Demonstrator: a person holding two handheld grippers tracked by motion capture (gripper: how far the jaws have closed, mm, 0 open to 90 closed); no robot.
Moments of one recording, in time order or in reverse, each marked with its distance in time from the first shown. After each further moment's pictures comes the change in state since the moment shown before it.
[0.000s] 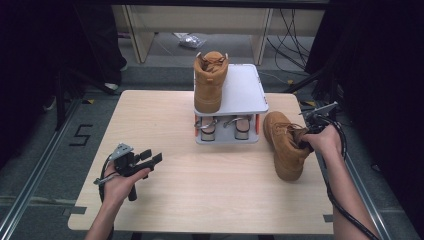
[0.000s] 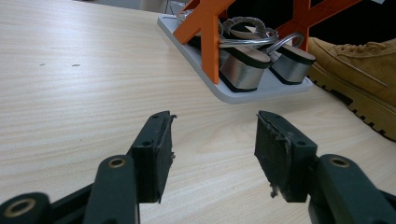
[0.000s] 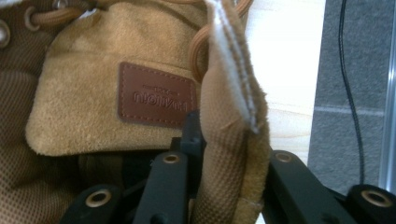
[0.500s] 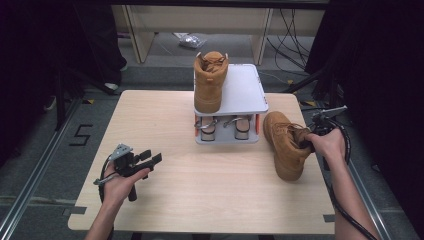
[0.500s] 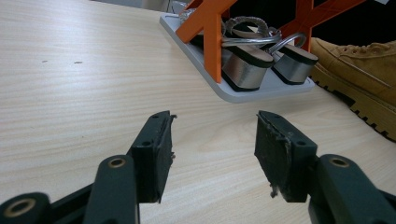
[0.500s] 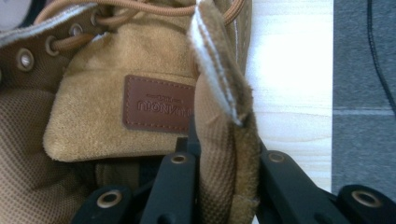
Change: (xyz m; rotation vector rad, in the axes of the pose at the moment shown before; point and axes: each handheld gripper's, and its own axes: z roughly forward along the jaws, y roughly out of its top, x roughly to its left) left arm 0.002 -0.002 0.000 -0.004 0.004 -0.013; right arm -0.015 -0.007 0.000 -0.068 0.115 0.072
